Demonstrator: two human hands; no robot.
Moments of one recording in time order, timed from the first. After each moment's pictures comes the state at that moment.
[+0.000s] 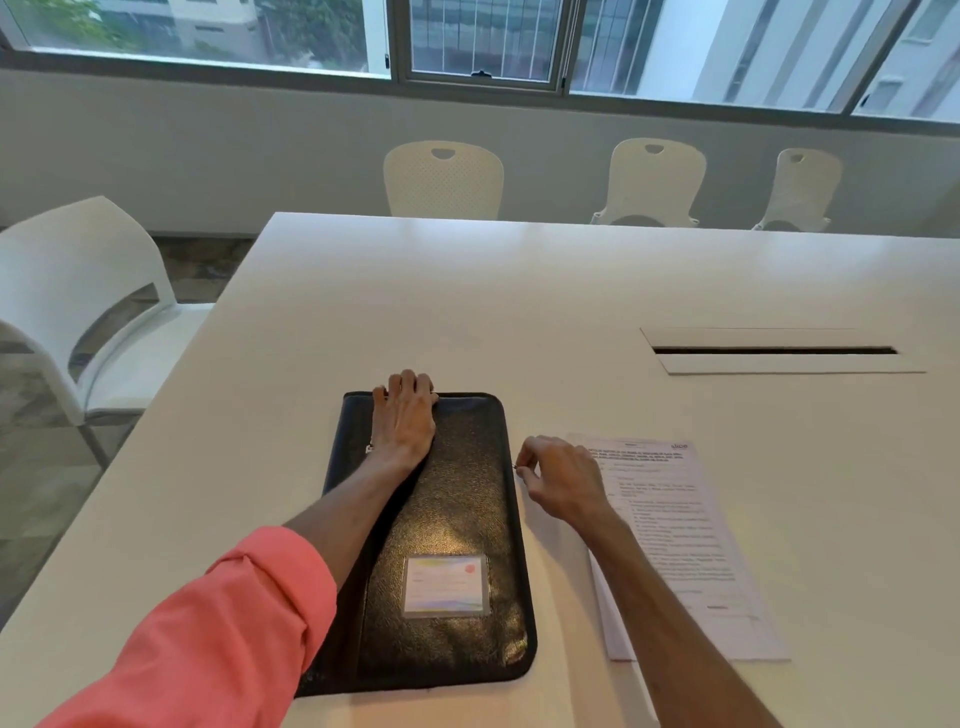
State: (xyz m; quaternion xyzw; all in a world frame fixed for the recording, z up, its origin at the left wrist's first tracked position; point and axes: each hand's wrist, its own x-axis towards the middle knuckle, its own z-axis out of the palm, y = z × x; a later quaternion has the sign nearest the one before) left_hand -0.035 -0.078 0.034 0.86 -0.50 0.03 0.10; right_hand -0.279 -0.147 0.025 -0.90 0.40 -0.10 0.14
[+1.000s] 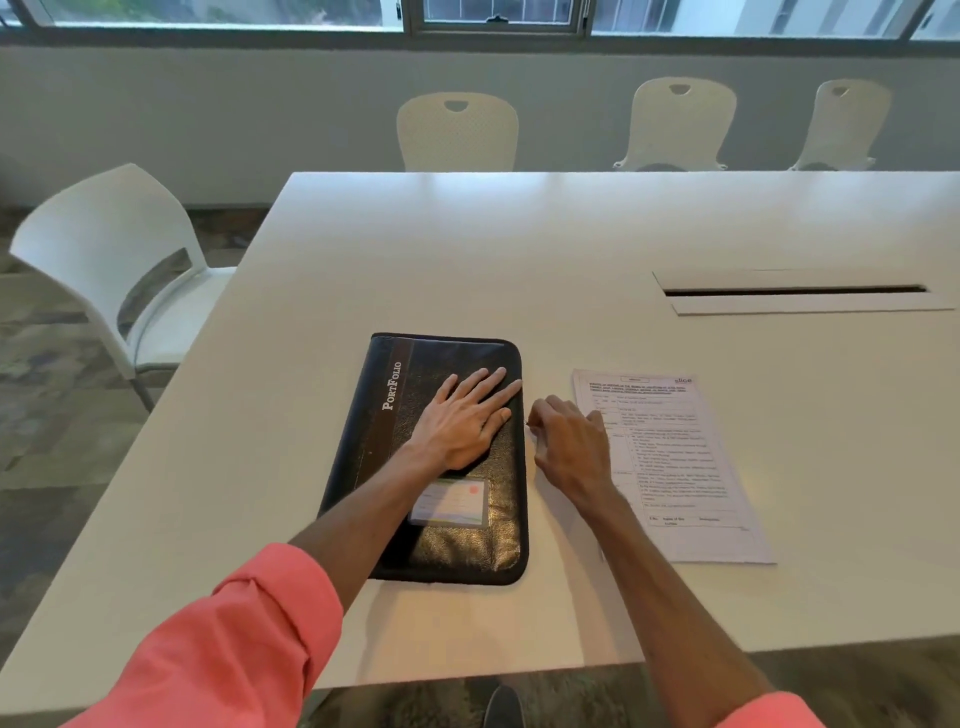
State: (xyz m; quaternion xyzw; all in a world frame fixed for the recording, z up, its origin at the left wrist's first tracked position) left_hand -0.121 -0.015 0.019 0.74 -0.67 -0.08 0.06; right_hand -0.311 -0.088 0.011 -0.90 0.40 -0.16 0.06
